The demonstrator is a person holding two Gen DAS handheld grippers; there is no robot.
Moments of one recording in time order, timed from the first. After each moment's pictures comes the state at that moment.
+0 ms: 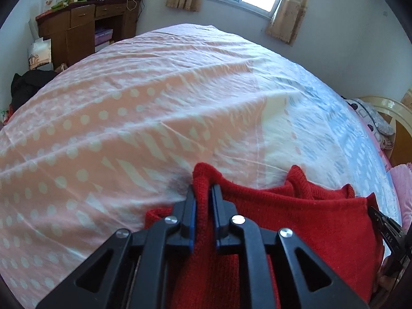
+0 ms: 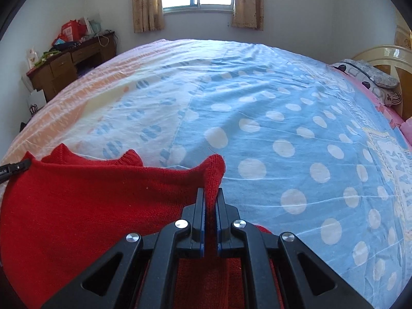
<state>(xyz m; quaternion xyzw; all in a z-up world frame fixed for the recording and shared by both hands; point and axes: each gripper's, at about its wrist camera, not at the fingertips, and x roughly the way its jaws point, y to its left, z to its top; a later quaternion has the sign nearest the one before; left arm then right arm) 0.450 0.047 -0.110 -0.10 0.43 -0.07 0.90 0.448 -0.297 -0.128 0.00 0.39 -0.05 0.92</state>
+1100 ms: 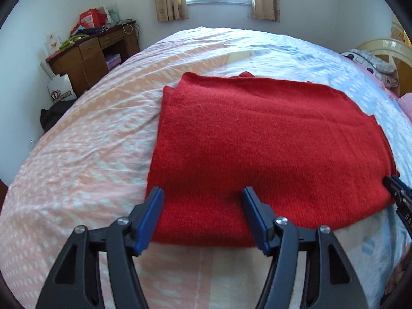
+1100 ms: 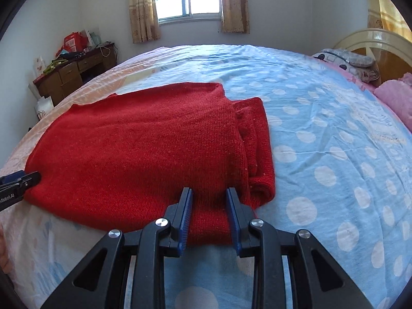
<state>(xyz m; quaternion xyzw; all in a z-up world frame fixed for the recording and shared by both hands) 0.258 0.012 -0.103 0.04 0.41 -0.02 0.91 0.242 -0.251 -0.145 0.04 0.36 -0.07 0.93</state>
